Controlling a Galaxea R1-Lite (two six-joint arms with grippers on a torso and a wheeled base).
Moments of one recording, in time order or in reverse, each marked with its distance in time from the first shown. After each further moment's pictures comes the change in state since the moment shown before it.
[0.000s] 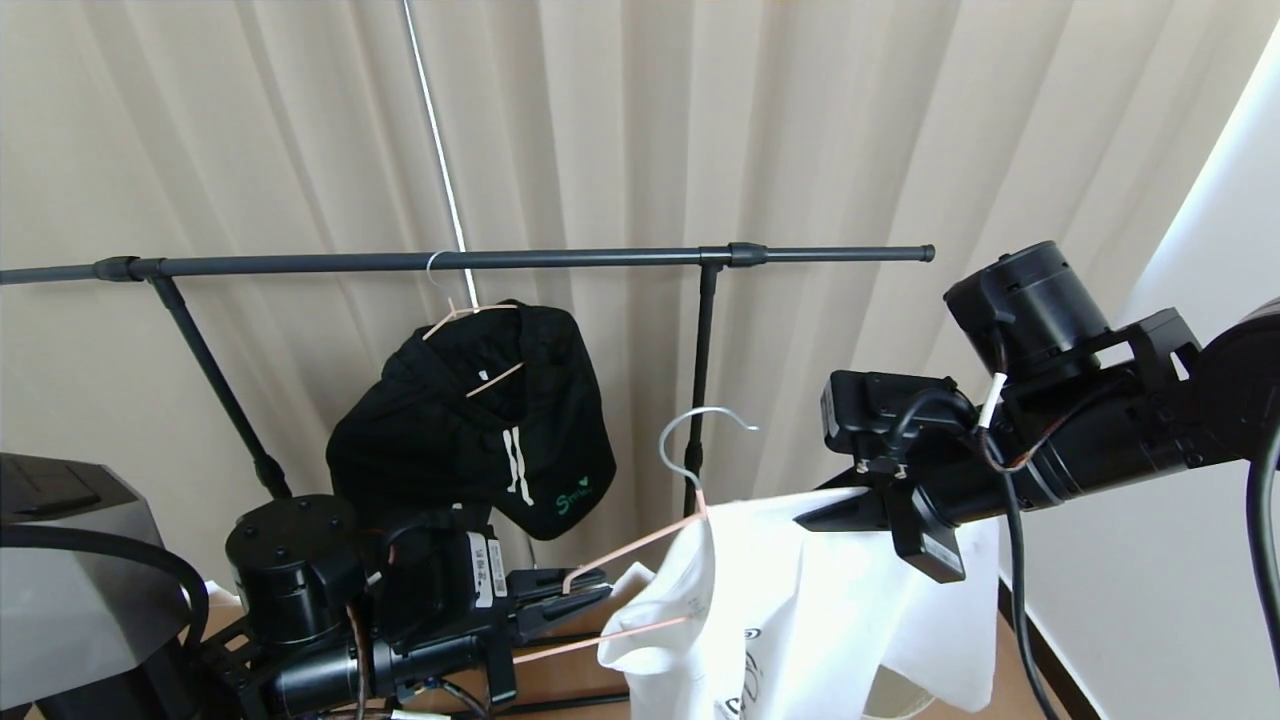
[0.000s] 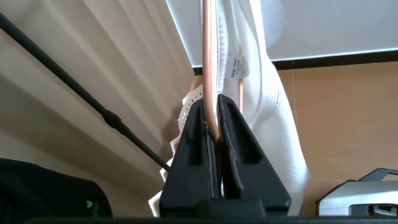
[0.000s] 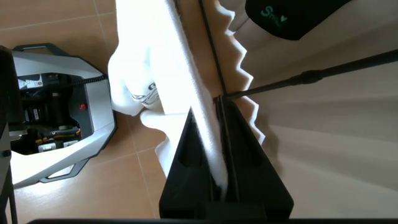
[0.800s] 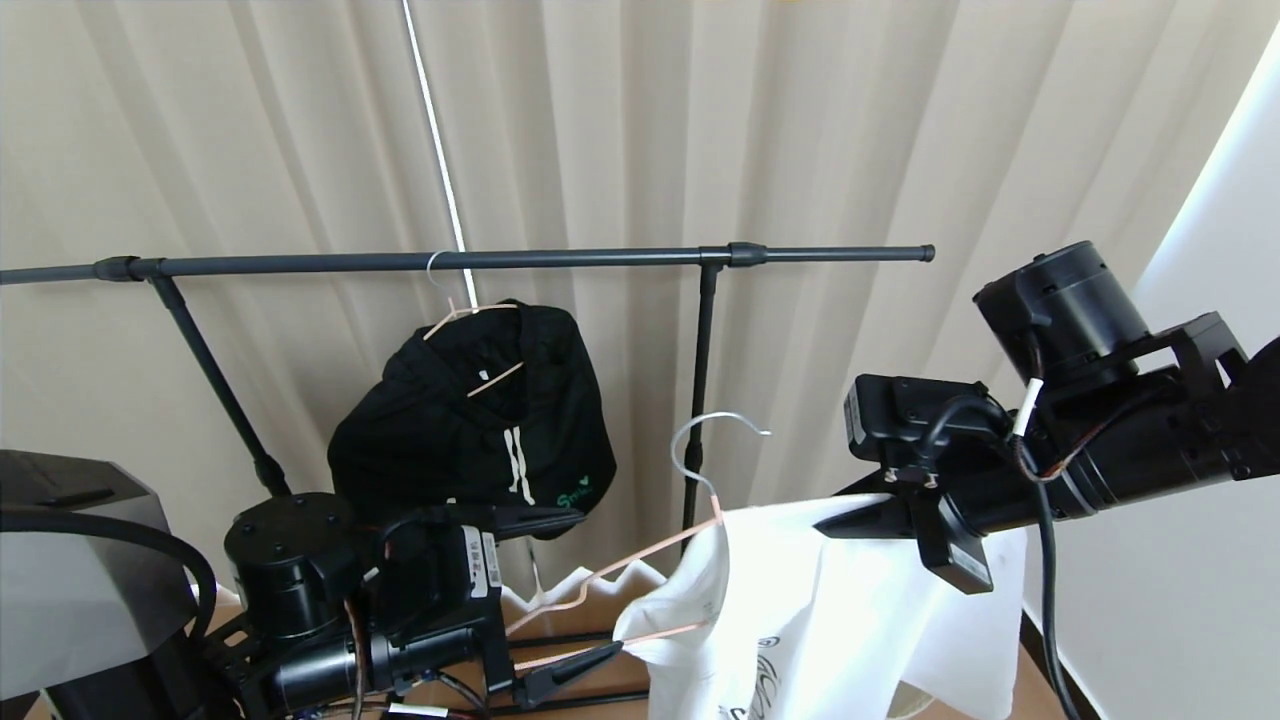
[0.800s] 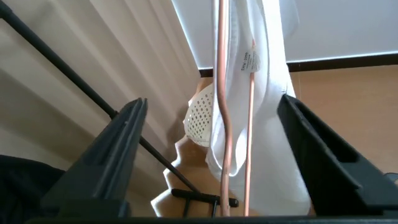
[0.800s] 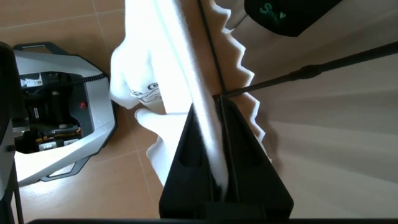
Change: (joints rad) left arm 0.028 0.018 -0.001 -0.013 -0.001 -0.003; right arm 0.000 -0.049 0.043 0.000 -0.004 -0.001
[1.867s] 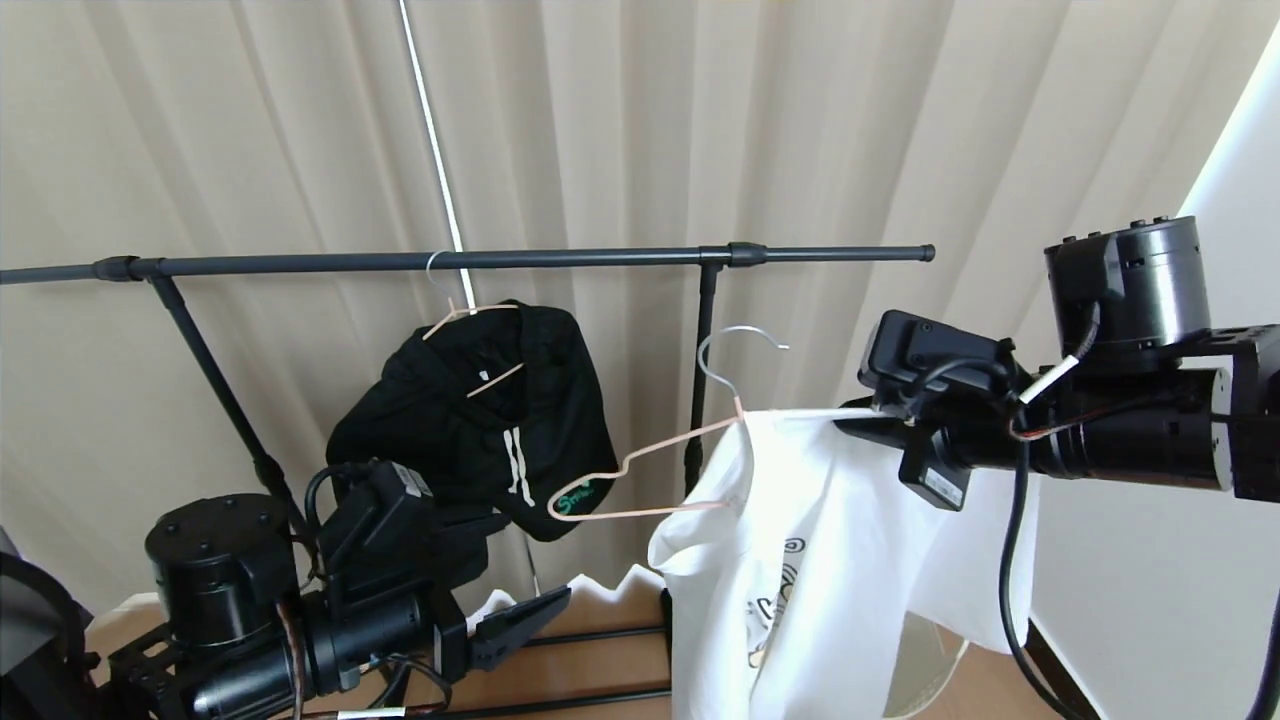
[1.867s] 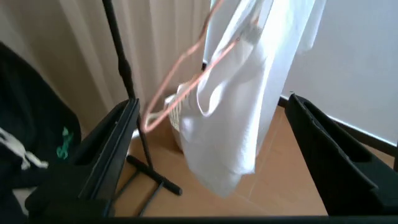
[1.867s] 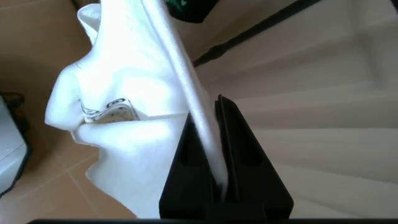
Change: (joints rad) left arm 0.067 -0.144 0.059 0.173 0.216 -0.437; right arm -0.032 -0.045 0.153 -0.470 -0.284 0.050
